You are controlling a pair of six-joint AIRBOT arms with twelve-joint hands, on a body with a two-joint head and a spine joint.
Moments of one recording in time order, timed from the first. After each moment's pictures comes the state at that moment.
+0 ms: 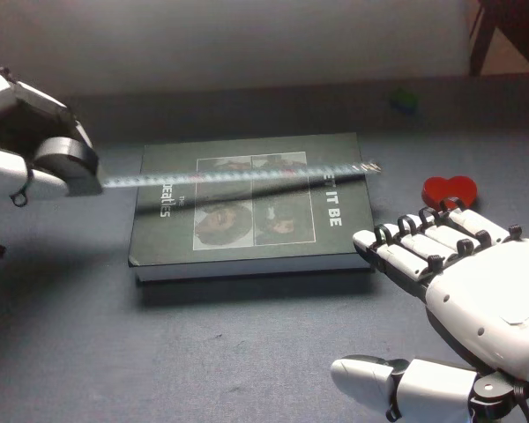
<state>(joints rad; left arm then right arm) 0.82 -0.96 1.41 -0.04 -0.45 0.12 -0.73 -0.99 0.46 -2.23 -1.05 1.25</state>
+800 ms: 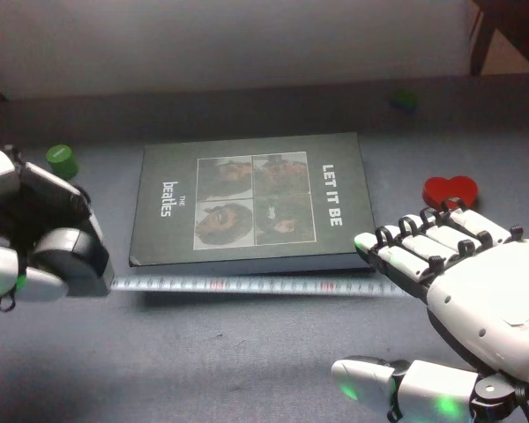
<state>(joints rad) 0.95 -0.71 1.00 -0.11 -0.48 0.21 -0.73 -0.99 0.46 -2.24 -1.06 1.25</state>
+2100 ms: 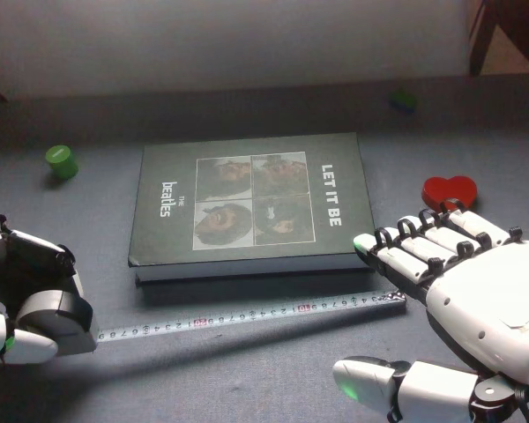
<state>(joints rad) 1.22 -0.78 1.03 -0.15 -0.67 0.13 -0.74 -0.99 0.46 -2.25 -1.06 1.26</state>
